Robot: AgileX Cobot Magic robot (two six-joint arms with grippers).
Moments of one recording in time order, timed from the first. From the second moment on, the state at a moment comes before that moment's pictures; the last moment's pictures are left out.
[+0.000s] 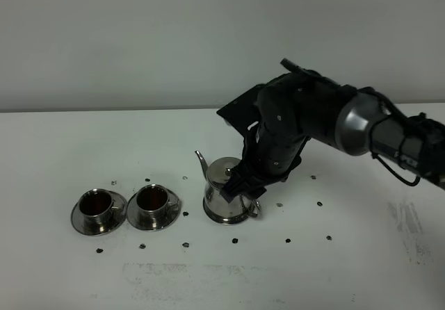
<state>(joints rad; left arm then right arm) 0.03 0.00 -0.51 -0.14 1.05 0.09 0.58 2.07 -1.72 -0.09 0.98 -0.10</state>
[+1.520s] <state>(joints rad) 0.03 0.00 -0.51 -0.14 1.05 0.09 0.12 0.32 -0.63 -0.06 1.07 -0.07</state>
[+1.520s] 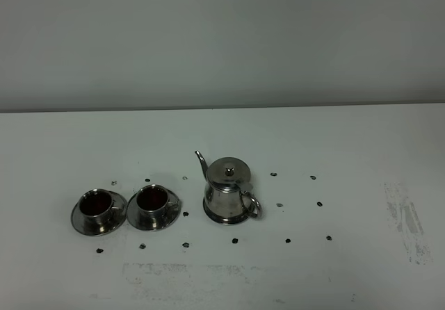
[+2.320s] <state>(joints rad) 0.03 0.00 -0.51 -0.14 1.05 0.09 0.04 0.00 -0.49 0.00 1.08 -0.05</state>
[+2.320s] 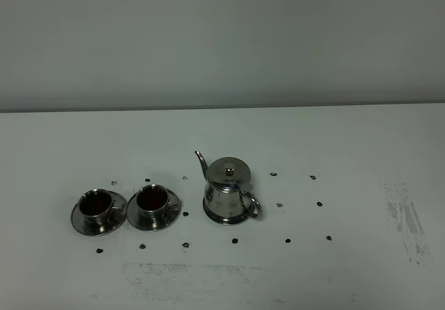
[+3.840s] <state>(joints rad) 0.03 0.00 -0.51 -0.14 1.05 0.09 0.03 0.00 -0.49 0.00 1.08 -0.04</state>
